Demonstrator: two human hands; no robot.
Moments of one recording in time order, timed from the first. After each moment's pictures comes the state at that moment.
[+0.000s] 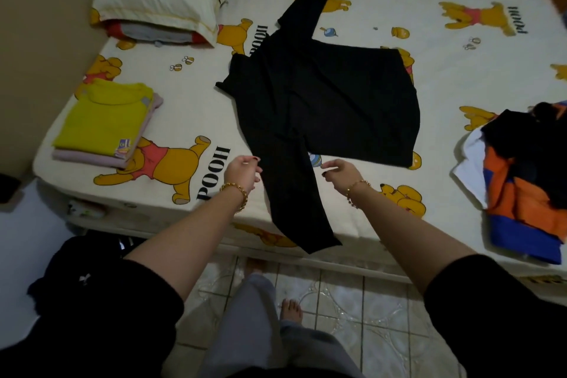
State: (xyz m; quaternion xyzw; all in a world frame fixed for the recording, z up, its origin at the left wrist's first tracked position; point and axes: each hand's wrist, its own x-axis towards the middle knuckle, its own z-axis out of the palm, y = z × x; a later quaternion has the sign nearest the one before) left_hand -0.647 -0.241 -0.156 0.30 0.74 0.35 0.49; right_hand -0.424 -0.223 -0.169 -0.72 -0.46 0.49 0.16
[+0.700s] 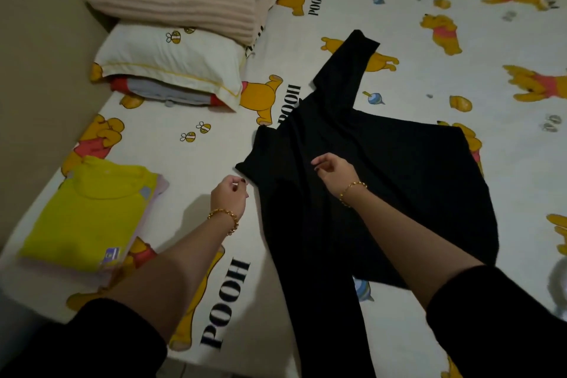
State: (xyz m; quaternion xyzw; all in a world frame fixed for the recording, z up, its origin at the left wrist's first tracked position) left_hand -0.767 0.025 -0.208 0.34 0.80 0.33 0.38; right_hand -0.550 0.095 -0.183 -0.65 -0.59 0.45 0.18
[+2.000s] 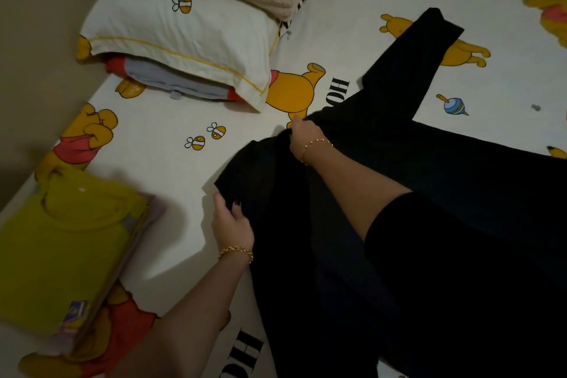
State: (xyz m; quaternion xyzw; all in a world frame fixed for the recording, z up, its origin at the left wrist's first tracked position) left_hand -0.800 0.084 -0.308 0.24 0.83 0.42 0.27; right_hand -0.711 0.277 -0.285 -0.57 -0.78 0.27 -0.03
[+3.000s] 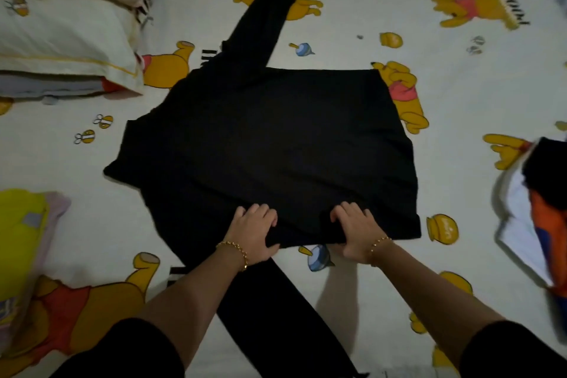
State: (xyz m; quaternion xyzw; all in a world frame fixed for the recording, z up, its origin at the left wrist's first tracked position) left_hand -0.637 -0.022 -0.293 0.85 0.47 -0.09 0.20; right_hand -0.380 -0.056 -0.284 -0.62 -0.73 0.25 -0.12
